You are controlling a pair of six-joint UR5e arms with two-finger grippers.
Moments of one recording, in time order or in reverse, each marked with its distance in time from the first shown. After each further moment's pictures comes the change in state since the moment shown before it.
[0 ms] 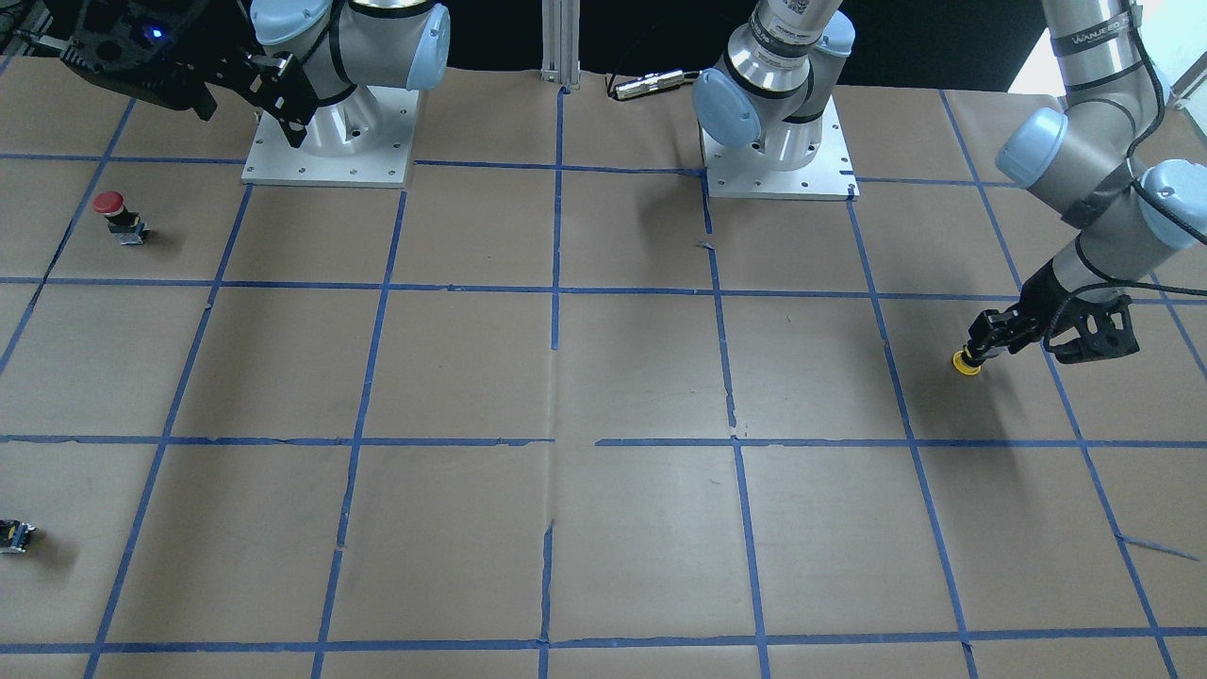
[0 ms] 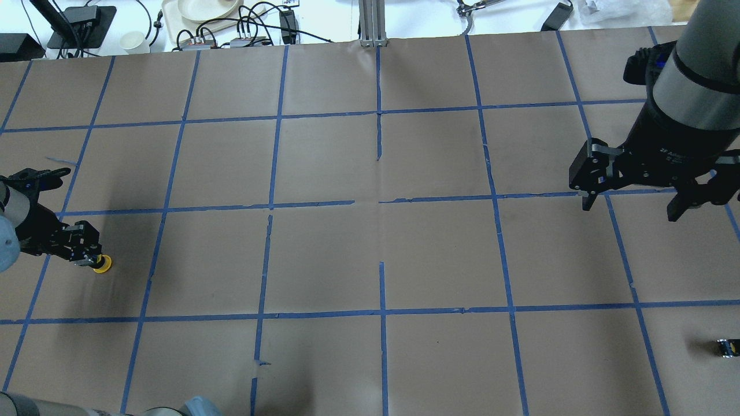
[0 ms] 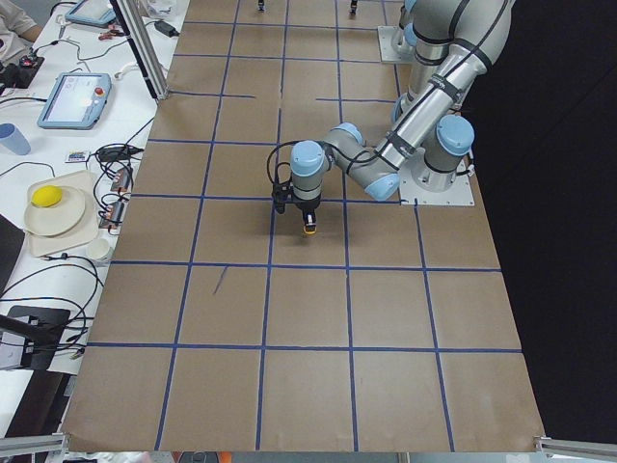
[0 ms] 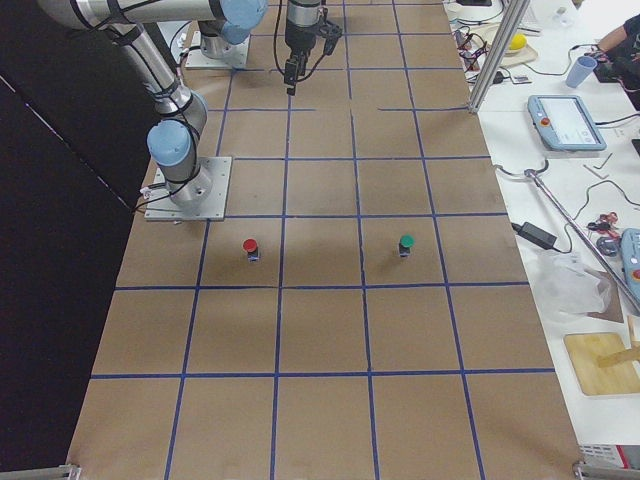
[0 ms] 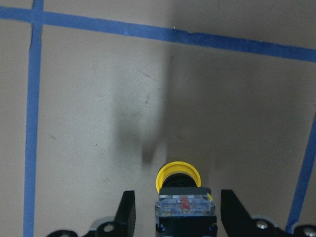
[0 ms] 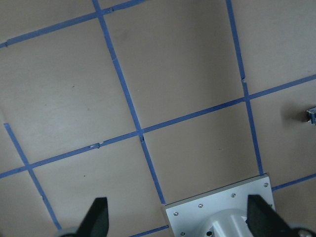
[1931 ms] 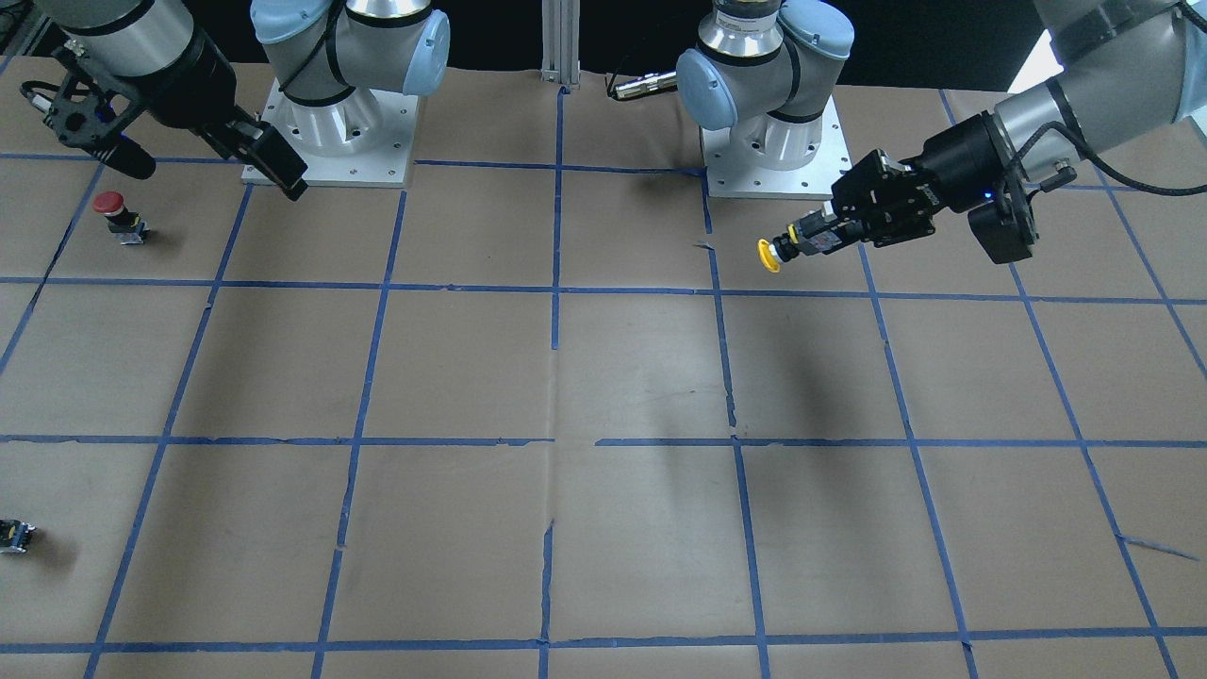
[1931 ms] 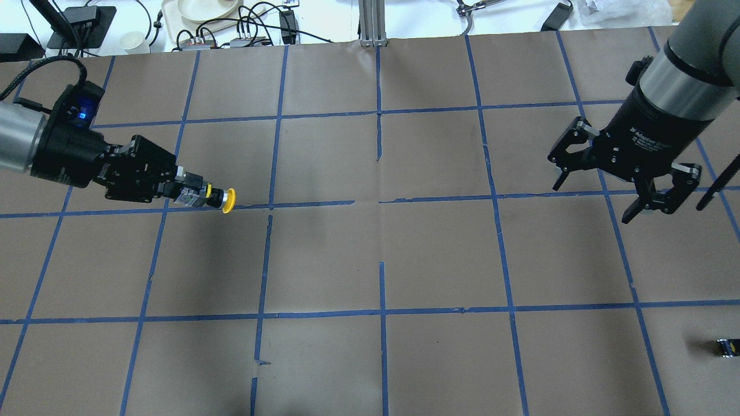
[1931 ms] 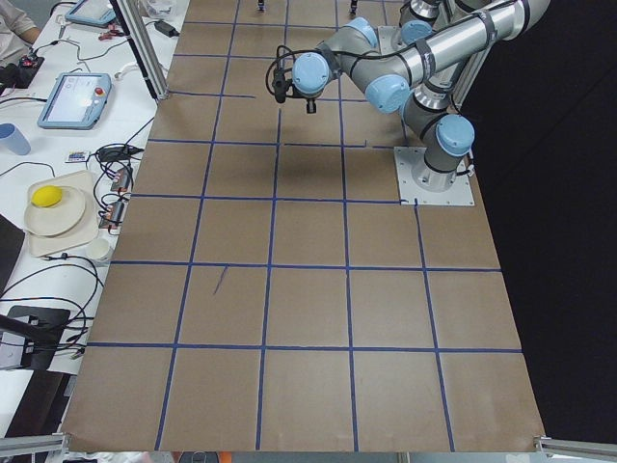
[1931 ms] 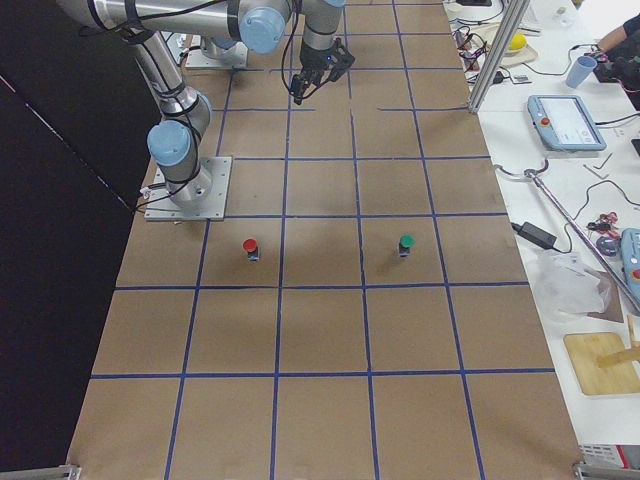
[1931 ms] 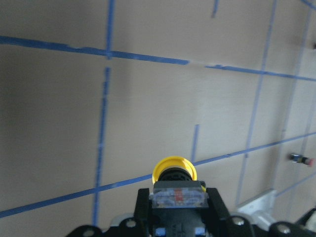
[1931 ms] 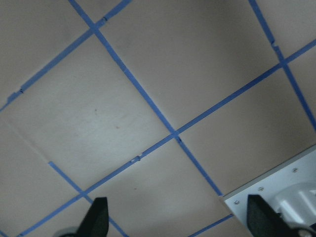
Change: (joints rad) left arm -0.281 0.326 0.231 -0.982 -0.802 -0.032; right arm -0.088 0.099 0.013 -0.057 0.169 0.252
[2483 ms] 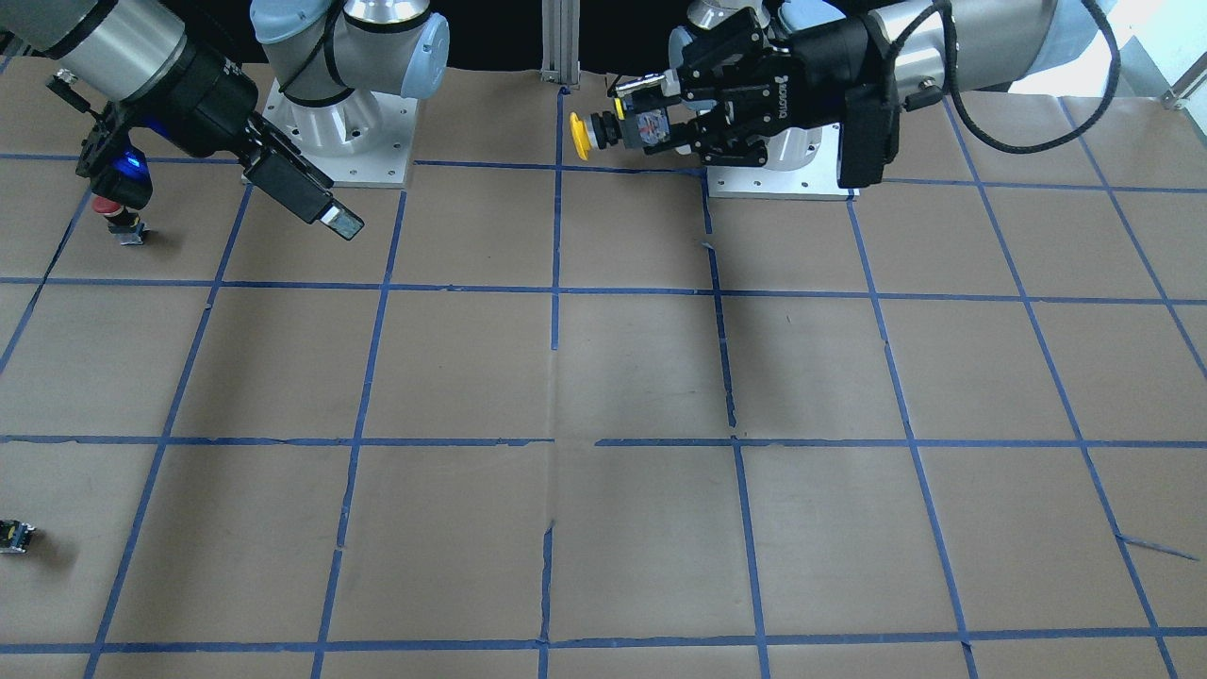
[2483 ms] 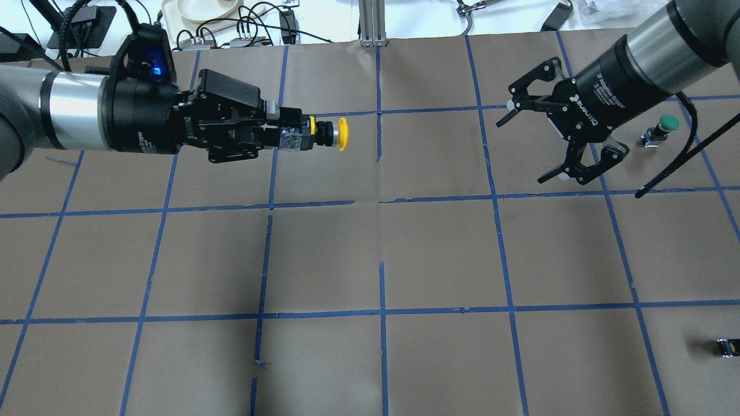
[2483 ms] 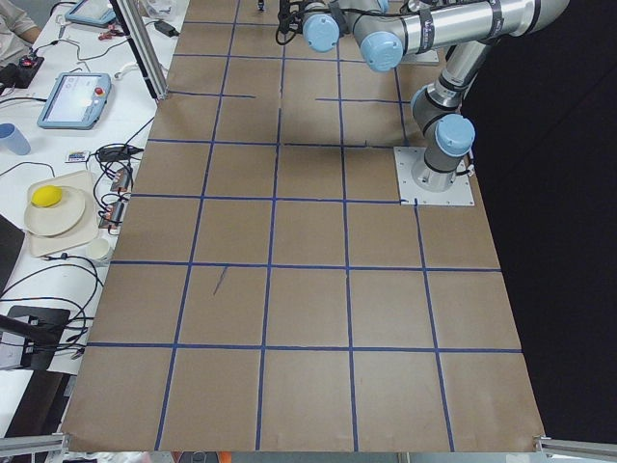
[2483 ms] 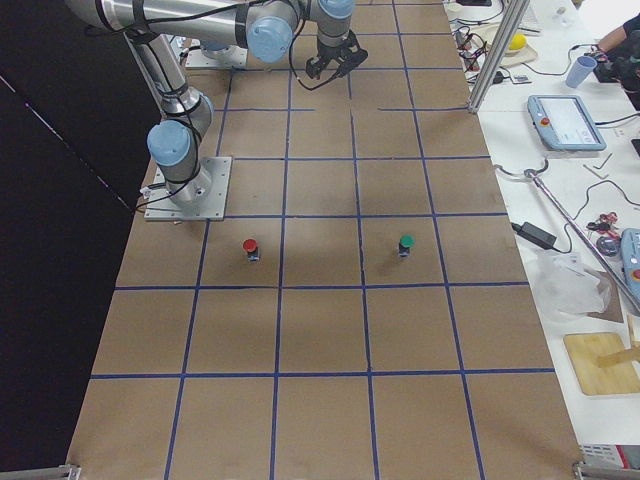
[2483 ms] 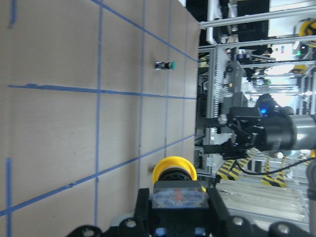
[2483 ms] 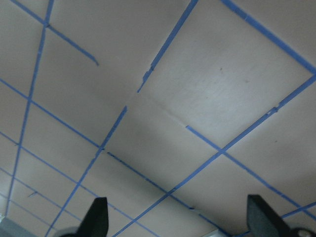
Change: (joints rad) left arm -0.243 0.067 -0.005 -0.044 -0.502 -0.043; right arm -0.020 0.014 -0.004 -0.105 0.448 0.259
